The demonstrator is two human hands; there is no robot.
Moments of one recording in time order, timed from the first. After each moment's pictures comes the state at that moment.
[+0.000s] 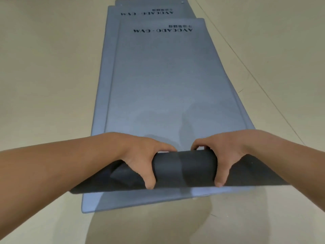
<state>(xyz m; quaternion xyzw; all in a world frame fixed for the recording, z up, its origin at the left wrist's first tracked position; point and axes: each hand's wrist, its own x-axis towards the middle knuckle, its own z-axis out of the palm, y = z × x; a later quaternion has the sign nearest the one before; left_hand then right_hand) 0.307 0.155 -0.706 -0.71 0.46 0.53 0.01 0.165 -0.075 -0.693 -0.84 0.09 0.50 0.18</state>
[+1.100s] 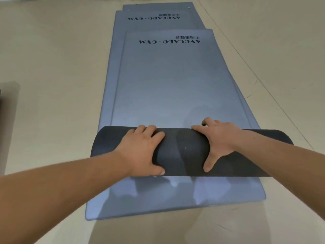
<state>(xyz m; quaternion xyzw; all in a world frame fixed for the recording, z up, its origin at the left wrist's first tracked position) 0.309 0.180 -0.732 -0.85 0.49 0.17 0.06 0.207 -0.064 -0.708 -0.93 0.10 0.34 0.02</state>
